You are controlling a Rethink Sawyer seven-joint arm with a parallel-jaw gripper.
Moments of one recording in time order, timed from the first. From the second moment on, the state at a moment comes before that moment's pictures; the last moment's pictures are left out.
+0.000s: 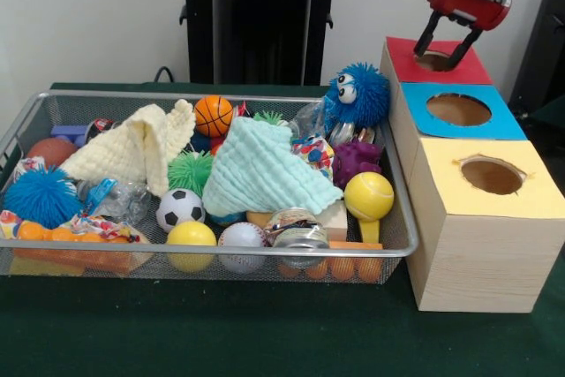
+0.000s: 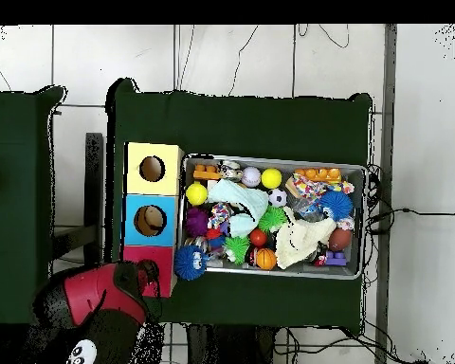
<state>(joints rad) 0.53 -0.62 -0.35 1.73 -0.04 0.62 2.13</state>
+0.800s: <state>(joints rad) 0.52 -0.63 -0.35 1.71 -0.04 0.63 2.13</state>
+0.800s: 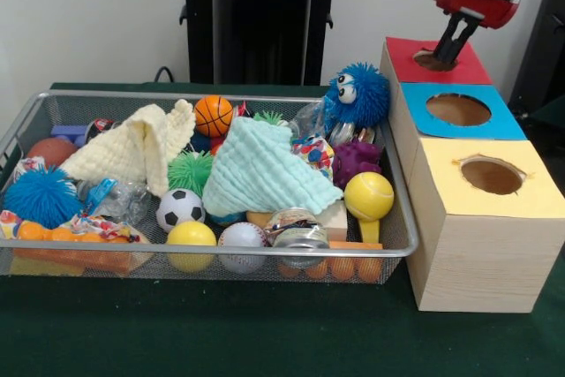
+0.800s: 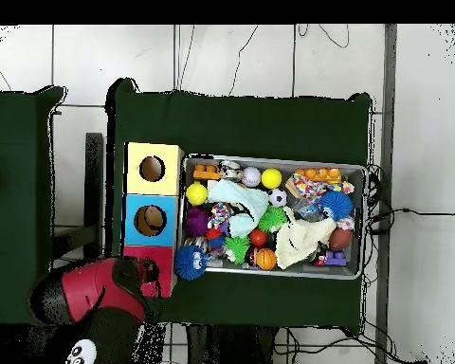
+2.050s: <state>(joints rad) 0.27 -0.90 -0.30 1.78 -0.11 0.70 2.13</state>
